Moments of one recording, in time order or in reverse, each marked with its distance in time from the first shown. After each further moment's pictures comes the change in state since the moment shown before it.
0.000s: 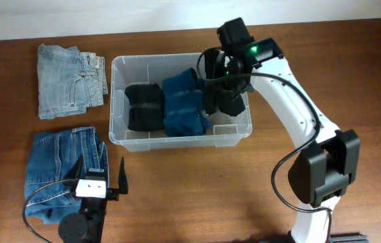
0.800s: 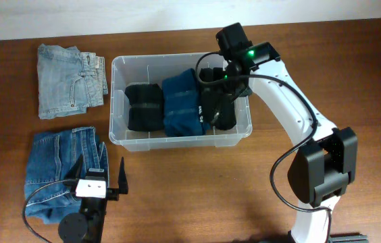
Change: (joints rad) left arm 0.000 0.000 0.000 0.000 0.000 0.000; right arm 0.000 0.005 -0.040 0.025 -0.019 -0.017
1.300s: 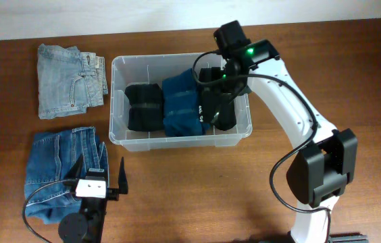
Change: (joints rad) left arm 0.000 0.000 0.000 0.000 0.000 0.000; right arm 0.025 0.002 0.045 -0.045 -0.016 -0.026
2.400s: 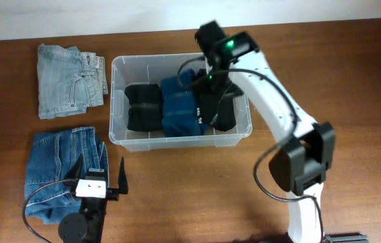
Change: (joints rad) left arm 0.000 0.000 0.000 0.000 0.000 0.000; right arm 0.056 0.136 0.305 -0.296 0.011 -0.045
